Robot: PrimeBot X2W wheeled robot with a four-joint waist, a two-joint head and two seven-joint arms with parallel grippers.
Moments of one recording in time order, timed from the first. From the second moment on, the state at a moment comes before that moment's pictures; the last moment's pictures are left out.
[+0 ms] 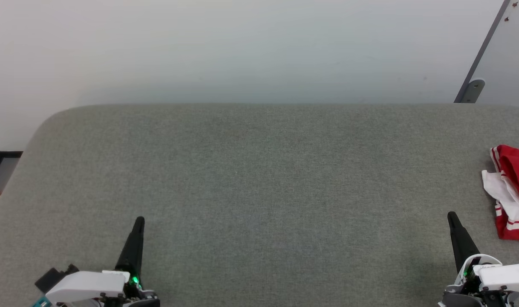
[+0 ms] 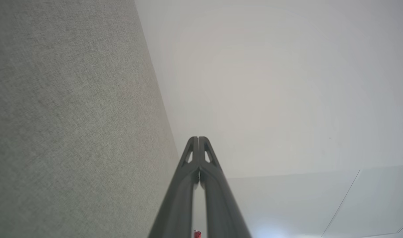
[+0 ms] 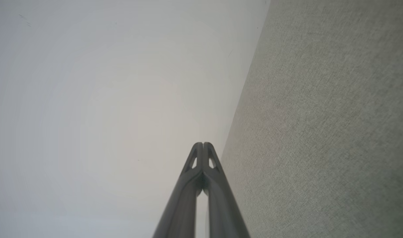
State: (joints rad) left arm -0.08 0.07 0.11 0.24 -1.50 -0.13 0.08; right arm -0.09 -0.06 -0.11 0.25 1.48 0.13 0.08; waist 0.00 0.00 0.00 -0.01
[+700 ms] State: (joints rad) left arm -0.10 0.05 0.11 0.24 -1.61 -0.13 0.12; right arm -0.11 -0.05 -0.11 0.25 1.61 0.13 0.11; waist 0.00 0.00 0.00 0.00
